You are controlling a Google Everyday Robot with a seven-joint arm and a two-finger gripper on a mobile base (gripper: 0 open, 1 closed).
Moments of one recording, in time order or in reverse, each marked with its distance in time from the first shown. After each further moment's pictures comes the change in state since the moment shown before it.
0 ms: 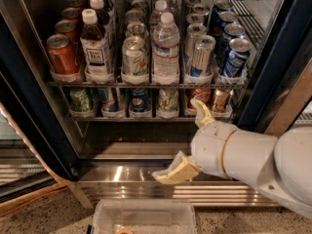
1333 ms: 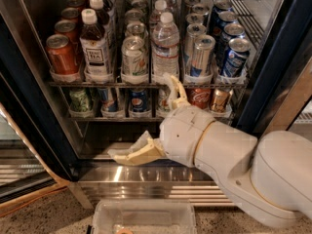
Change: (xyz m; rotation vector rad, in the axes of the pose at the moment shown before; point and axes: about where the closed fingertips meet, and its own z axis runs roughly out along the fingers) arm -0.115 0.006 0.009 0.067 -0.399 0.057
